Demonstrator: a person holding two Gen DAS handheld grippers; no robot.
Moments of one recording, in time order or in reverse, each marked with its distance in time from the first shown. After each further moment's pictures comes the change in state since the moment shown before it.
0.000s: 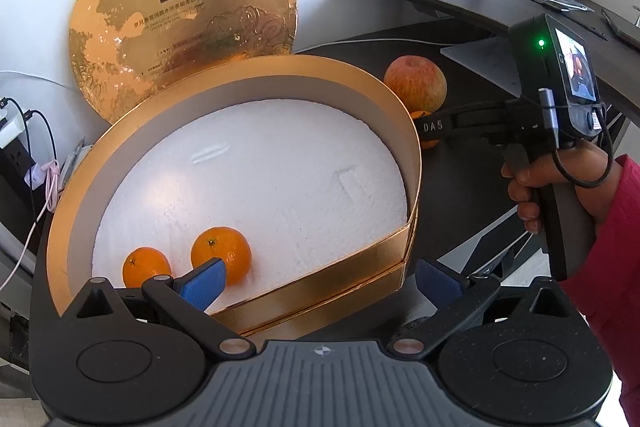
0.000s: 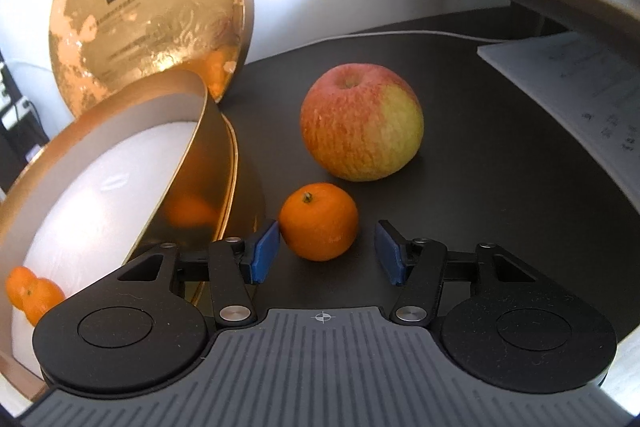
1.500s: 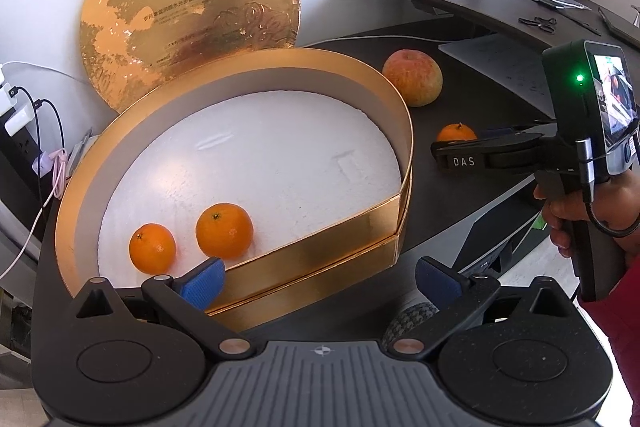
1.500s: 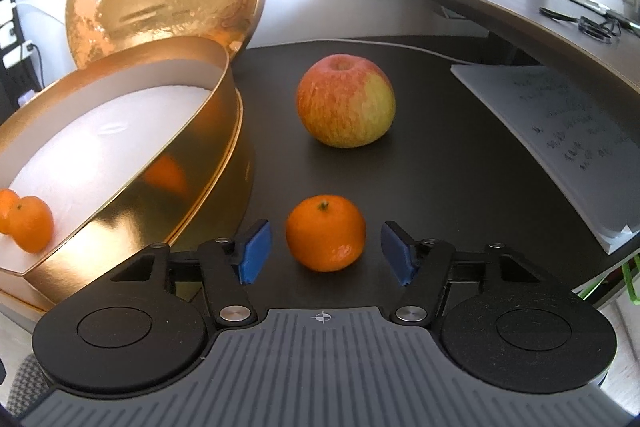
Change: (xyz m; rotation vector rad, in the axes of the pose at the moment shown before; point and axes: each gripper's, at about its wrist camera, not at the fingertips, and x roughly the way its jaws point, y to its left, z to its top) left arm -0.015 -0.003 -0.016 -0.013 -0.004 0.009; right arm -0.048 0.016 -0.035 -0.163 -0.019 -0.128
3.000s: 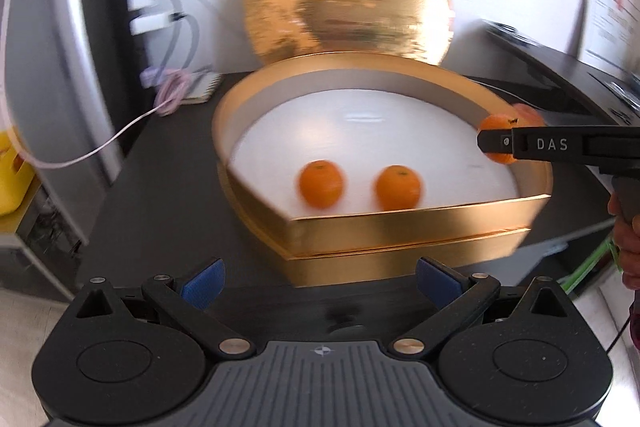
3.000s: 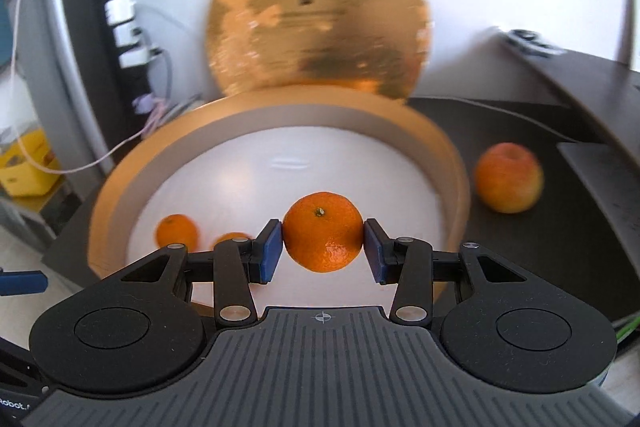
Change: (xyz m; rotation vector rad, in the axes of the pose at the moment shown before) left arm -0.046 0.133 -0.074 -0.345 -0.063 0.087; right arm -0.075 0.149 0.030 -0.141 -0.049 0.196
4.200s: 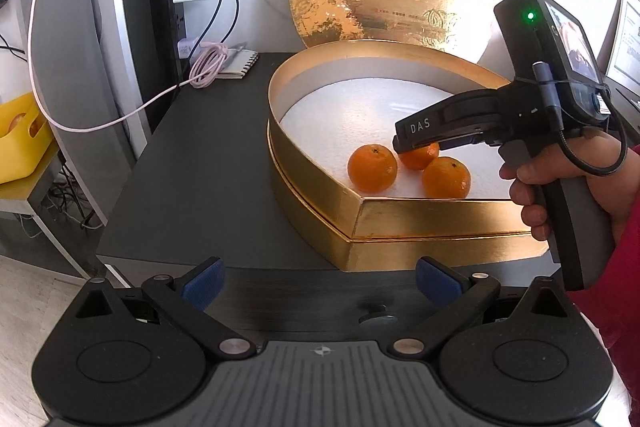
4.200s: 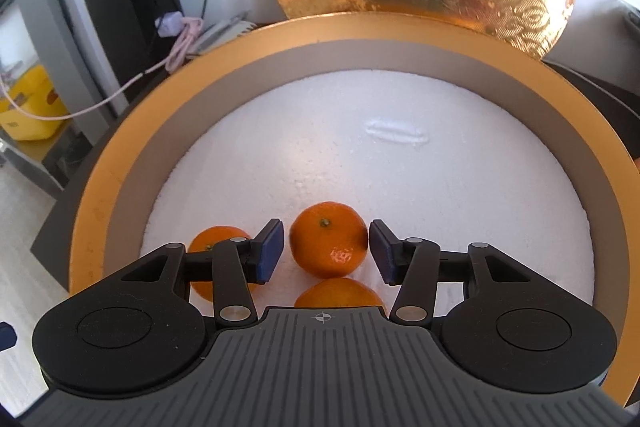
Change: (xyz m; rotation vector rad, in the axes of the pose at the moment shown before) left arm 0.002 0.027 -0.006 -0.053 0.025 0.027; right arm 0.119 0.069 0.023 -0.077 0.216 0.071
